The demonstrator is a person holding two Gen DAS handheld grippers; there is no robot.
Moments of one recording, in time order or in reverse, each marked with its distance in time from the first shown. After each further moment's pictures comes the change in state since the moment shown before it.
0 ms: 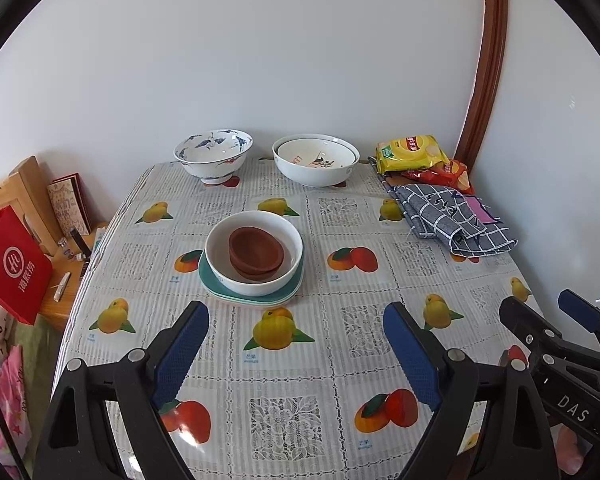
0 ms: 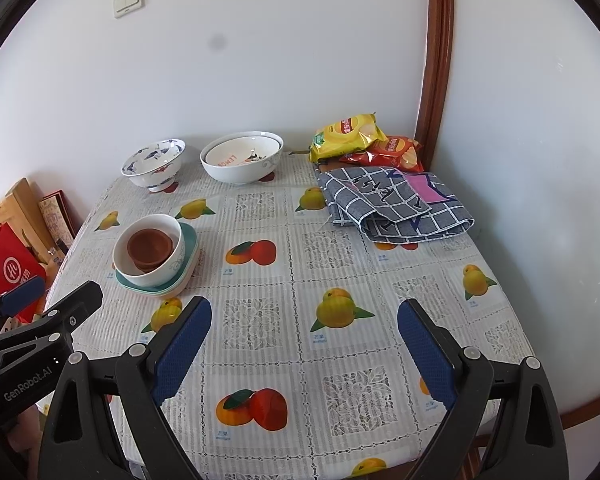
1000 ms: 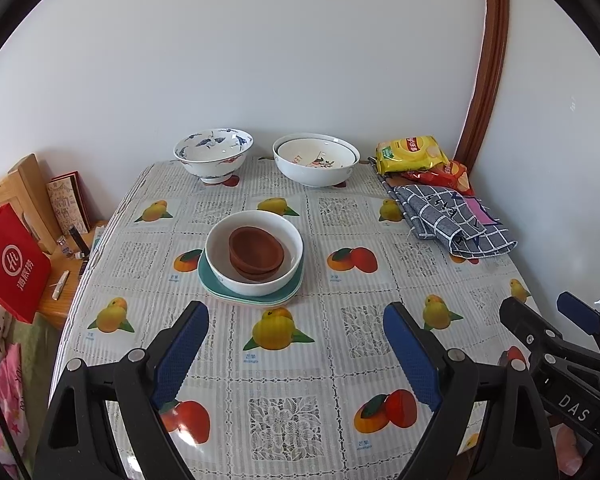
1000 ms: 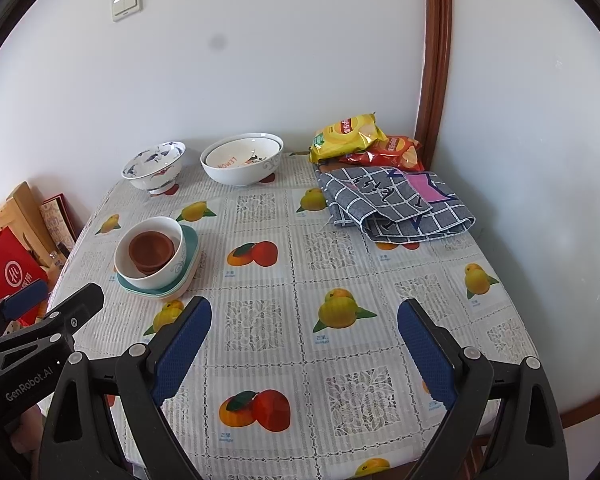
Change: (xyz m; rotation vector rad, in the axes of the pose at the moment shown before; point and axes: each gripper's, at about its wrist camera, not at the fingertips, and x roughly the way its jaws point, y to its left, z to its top) left arm 0.002 -0.002 -0.001 -0.008 0.000 0.000; right arm 0.000 0.001 -0.001 0.011 -0.003 0.003
